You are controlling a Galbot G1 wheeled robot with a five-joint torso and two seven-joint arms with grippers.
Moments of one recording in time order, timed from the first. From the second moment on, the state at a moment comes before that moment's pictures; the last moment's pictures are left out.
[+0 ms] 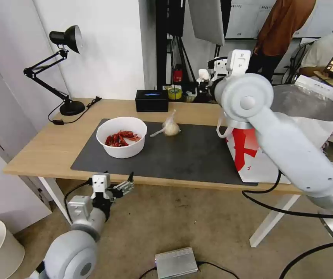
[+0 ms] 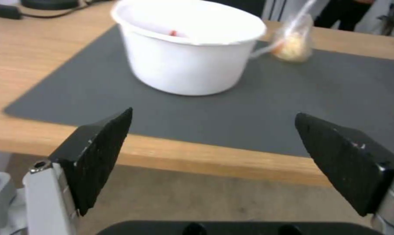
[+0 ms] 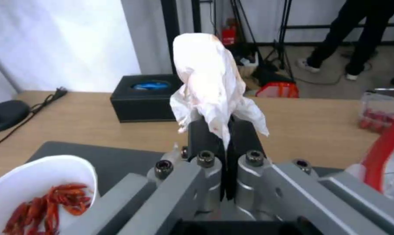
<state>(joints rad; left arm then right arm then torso) 1.49 -1.01 -0.37 -2.34 -0.63 0.35 -0.48 -0.06 1.02 -0.19 1.92 1.58 -0.71 1.20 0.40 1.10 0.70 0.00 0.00</state>
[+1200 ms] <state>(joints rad) 1.44 -0.98 -0.30 -2.32 -0.63 0.34 -0.47 -0.40 0.64 0.16 2.06 1.72 -0.70 1.19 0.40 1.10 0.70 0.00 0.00</state>
